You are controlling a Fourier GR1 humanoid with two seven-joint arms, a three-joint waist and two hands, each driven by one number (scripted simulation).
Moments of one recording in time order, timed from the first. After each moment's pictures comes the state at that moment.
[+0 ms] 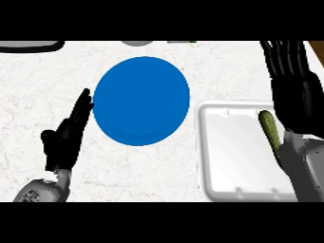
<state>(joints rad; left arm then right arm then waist) -0.13 0.27 -0.27 -1.56 0.09 0.32 0.13 -0.40 -0.26 0.08 -1.61 -0.30 -0.11 -0.20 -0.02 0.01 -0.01</state>
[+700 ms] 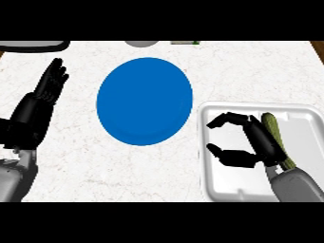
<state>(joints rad) -0.24 0.41 -0.14 -1.61 0.16 0.17 0.08 -0.23 -0.39 0.40 -1.44 0.12 -0.08 -0.23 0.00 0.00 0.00</state>
